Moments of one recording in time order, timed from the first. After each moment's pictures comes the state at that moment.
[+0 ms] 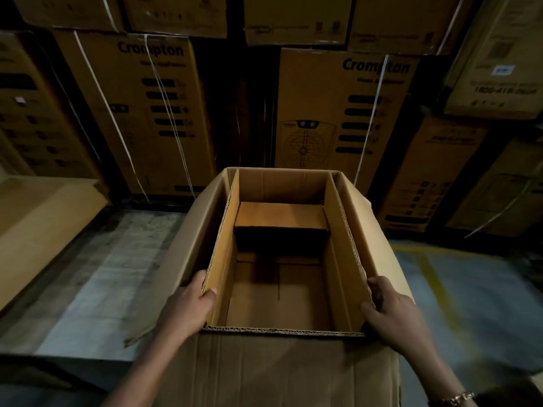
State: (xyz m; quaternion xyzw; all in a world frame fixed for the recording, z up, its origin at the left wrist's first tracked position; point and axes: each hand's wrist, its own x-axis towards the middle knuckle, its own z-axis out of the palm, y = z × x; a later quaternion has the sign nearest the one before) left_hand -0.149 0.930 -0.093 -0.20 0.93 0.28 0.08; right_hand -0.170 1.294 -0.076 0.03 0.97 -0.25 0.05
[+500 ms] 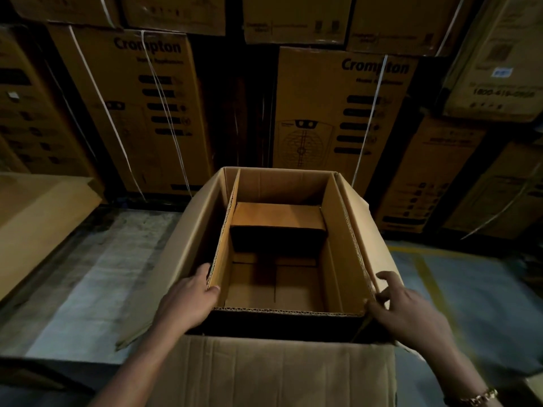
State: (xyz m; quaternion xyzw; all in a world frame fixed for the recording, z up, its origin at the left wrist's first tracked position) left_hand -0.173 0.935 -0.081 -0.16 0.96 0.22 0.09; right_hand -0.188 1.315 -0.059 0.01 0.99 -0.13 0.07
